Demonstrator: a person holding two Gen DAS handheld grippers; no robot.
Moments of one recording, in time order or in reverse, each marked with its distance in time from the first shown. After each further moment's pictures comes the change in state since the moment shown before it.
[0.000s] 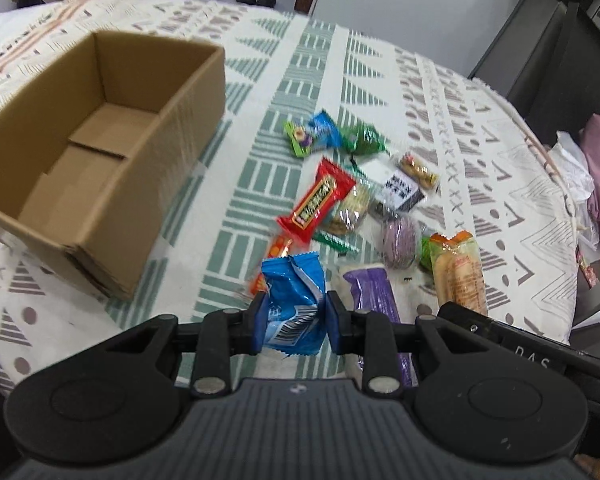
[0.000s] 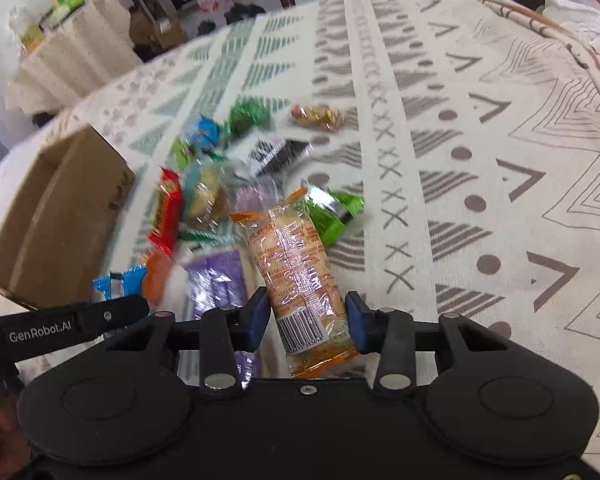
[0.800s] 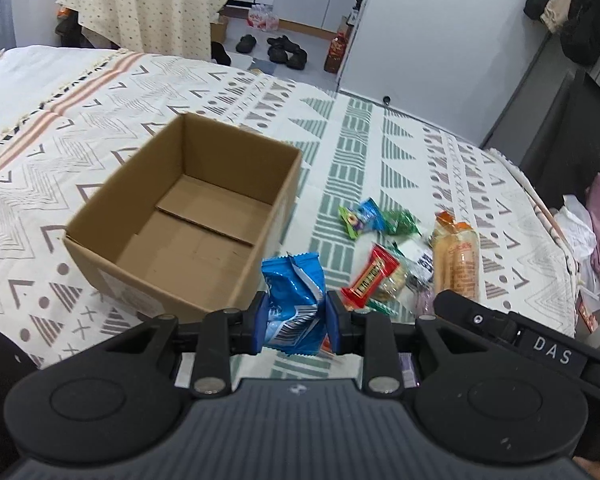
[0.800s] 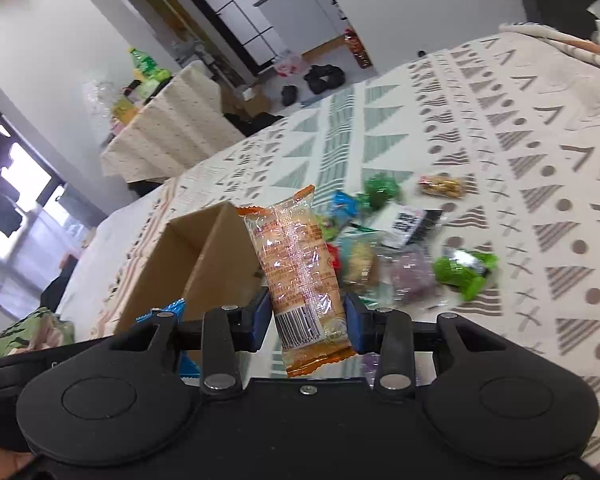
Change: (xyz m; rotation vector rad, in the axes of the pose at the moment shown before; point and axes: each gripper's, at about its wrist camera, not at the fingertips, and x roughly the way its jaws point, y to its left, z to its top) left arm -0.074 0.049 0.017 -0.048 -0.166 0.058; right arm -0.037 0.045 0.011 0.053 -0.175 0.316
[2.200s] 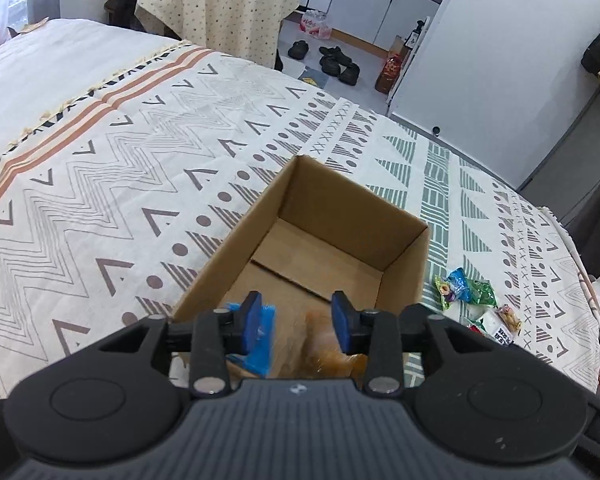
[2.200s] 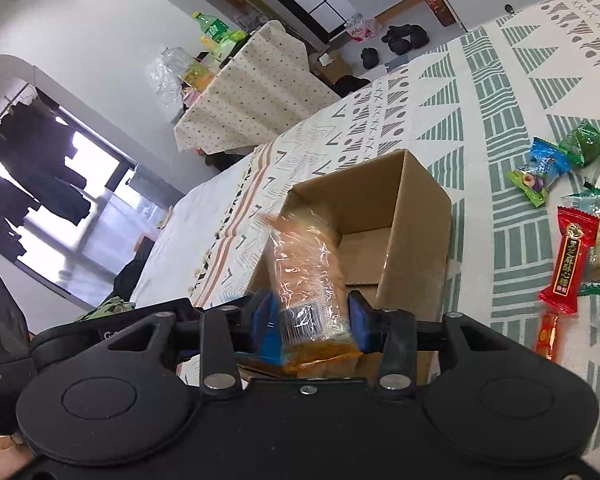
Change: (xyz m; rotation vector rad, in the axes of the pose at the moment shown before) left arm 0.024 0.105 0.057 -0.136 -0.009 0.051; right arm 0.099 0.109 -0.004 0.041 0.084 0.236
